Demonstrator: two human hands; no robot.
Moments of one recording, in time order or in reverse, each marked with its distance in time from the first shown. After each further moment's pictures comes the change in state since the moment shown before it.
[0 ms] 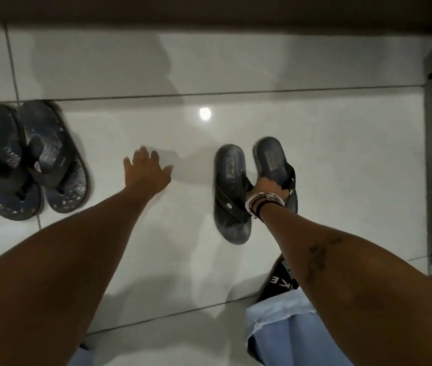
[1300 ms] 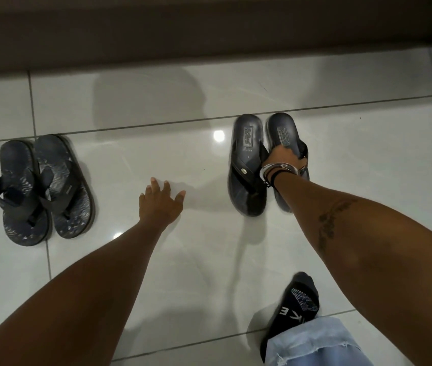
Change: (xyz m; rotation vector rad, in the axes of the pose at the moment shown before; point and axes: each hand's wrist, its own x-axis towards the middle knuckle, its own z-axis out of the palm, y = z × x) left_hand -0.006 0.032 0.028 -0.102 0.019 -0.065; right_hand 0.083 -0.019 -0.083 0.143 0.232 -0.085
